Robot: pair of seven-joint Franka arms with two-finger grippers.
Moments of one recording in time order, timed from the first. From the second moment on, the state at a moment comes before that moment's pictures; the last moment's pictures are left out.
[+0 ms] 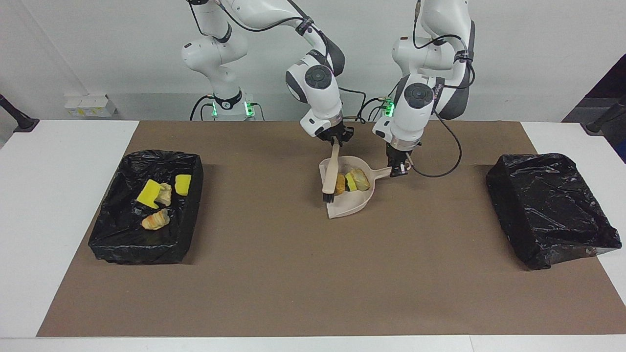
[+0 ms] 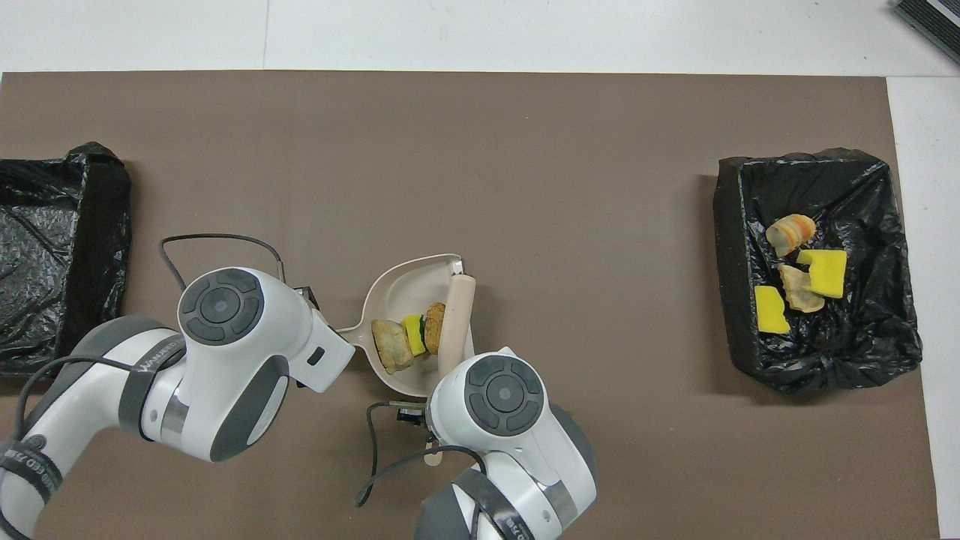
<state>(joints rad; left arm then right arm) -0.29 -0.01 -0.13 -2.26 0.02 2.19 1.05 0.51 0.15 0.29 -2.09 0.31 2.24 0.76</state>
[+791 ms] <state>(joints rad) -0.11 0.01 -0.13 -2.26 -0.15 2.23 1.31 0.49 0.07 0.28 -2.01 0.22 1.98 0.62</state>
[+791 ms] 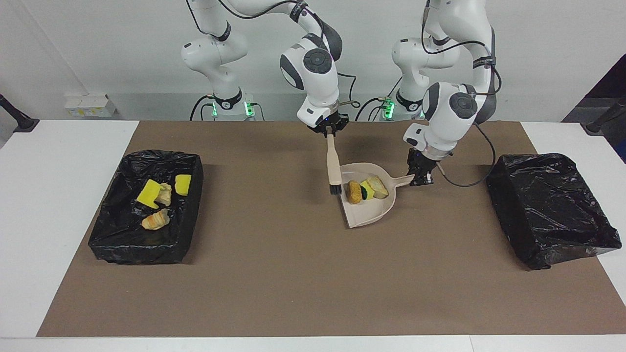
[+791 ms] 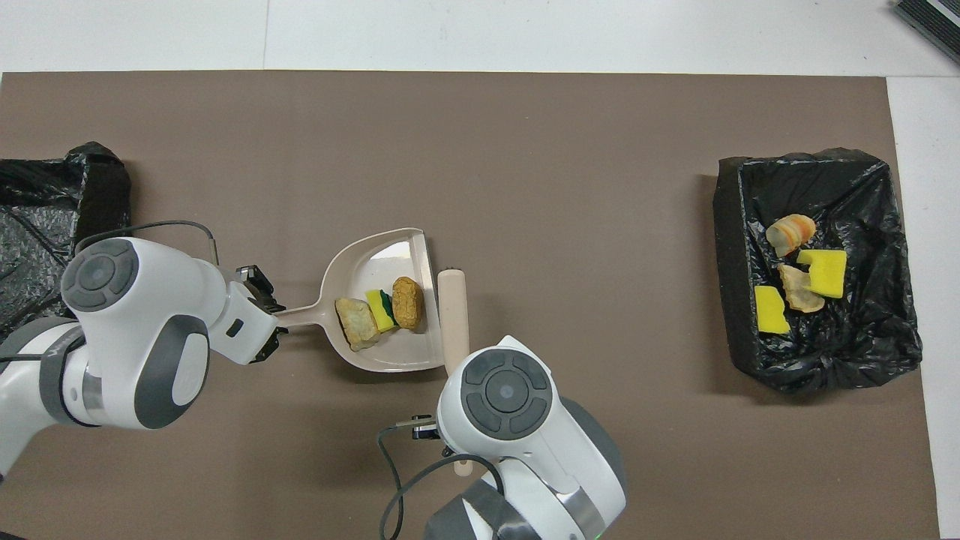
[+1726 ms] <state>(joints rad) 0.22 0.26 -0.12 -1.72 -0.14 1.90 1.60 0.56 0.15 0.29 -1.89 0.16 1.88 0.75</state>
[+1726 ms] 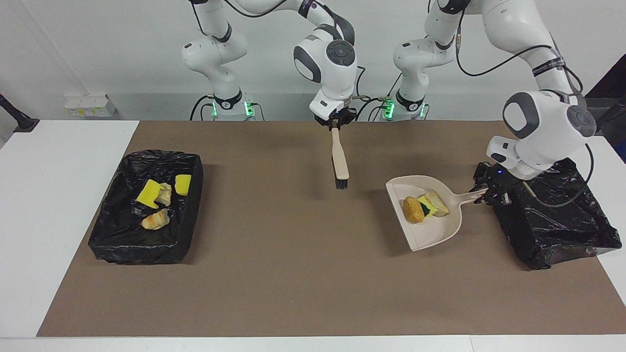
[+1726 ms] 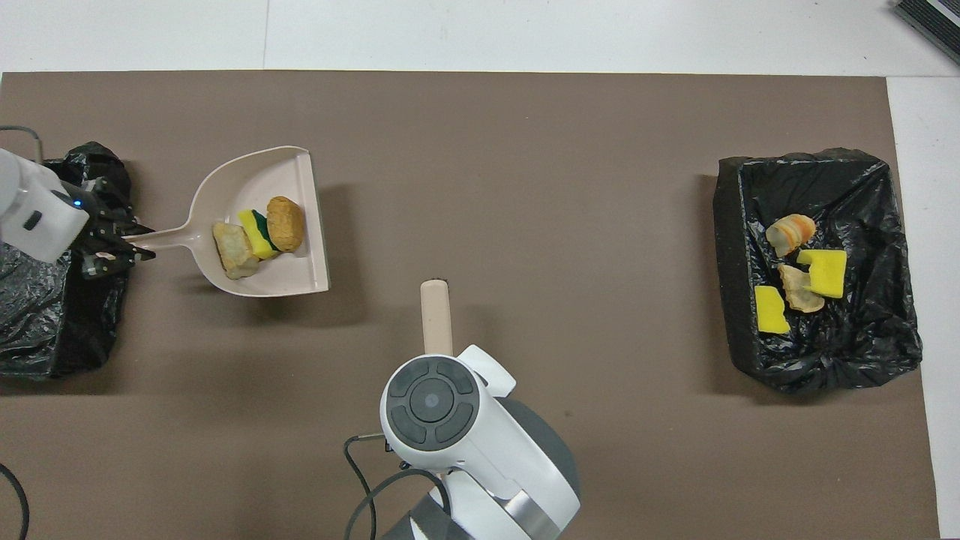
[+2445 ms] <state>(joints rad) 0.51 0.41 -0.10 -1.40 -0.05 1.73 1.99 0.64 0.19 0.29 -1.92 0.16 1.94 0.84</state>
